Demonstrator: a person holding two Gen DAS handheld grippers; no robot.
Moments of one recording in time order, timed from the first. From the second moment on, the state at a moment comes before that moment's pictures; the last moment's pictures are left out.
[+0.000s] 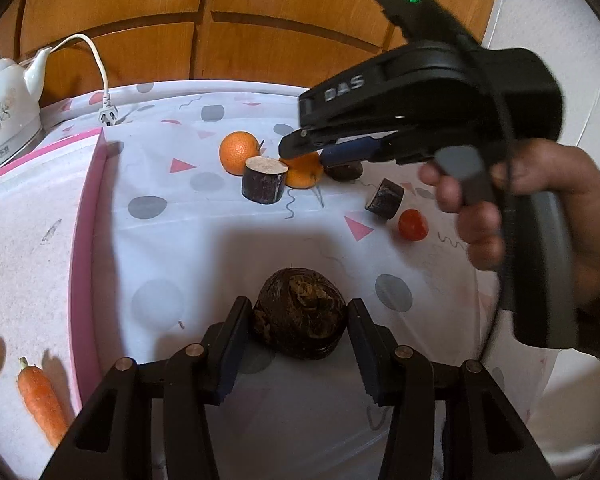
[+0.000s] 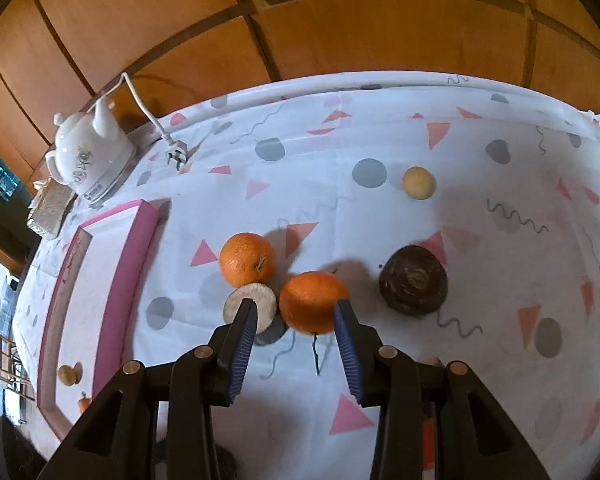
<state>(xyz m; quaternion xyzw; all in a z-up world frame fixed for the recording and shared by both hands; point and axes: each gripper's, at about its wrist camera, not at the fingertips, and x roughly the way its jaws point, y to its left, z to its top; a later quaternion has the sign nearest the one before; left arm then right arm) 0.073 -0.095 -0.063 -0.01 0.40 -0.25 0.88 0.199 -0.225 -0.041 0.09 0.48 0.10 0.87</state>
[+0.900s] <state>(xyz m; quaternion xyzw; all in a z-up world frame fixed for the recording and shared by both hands) 0.073 -0.027 0.011 -0.07 0.35 -0.18 0.92 0.216 -0.231 -0.045 0.05 0.47 0.05 0.88</state>
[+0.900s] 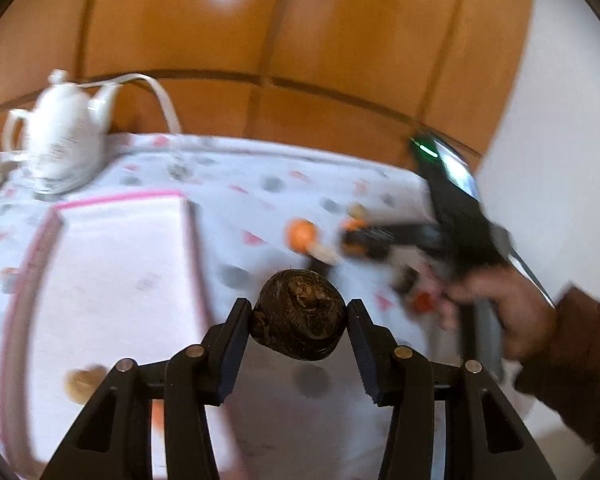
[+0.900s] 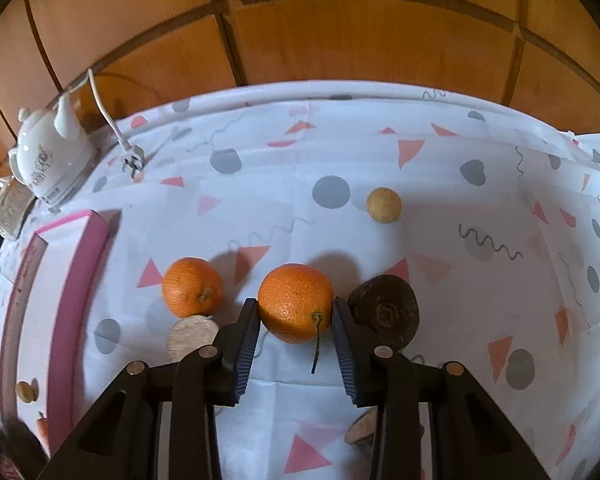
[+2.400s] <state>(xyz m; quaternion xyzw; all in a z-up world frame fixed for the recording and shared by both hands) 0.041 0.120 -0.011 -0.14 0.36 0.05 0.92 0.103 -0.048 -0.011 -0.01 0.44 0.26 0.86</state>
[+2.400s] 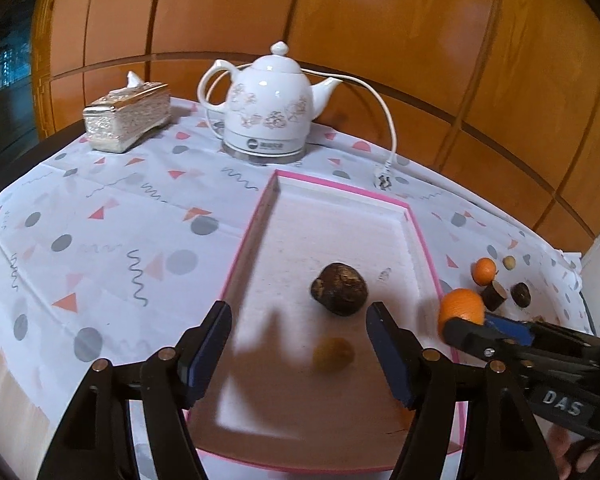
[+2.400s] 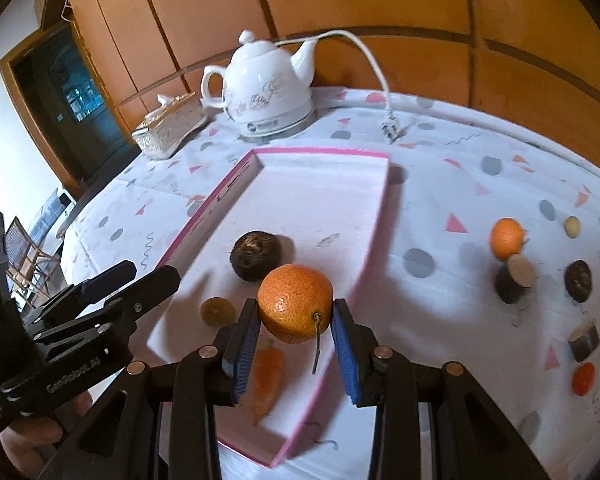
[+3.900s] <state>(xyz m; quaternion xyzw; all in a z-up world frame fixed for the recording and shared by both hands) 0.040 0.027 0.009 -0.04 0.36 -0.08 0.93 0.061 -0.240 -0.030 0.13 0.43 0.01 0.89</state>
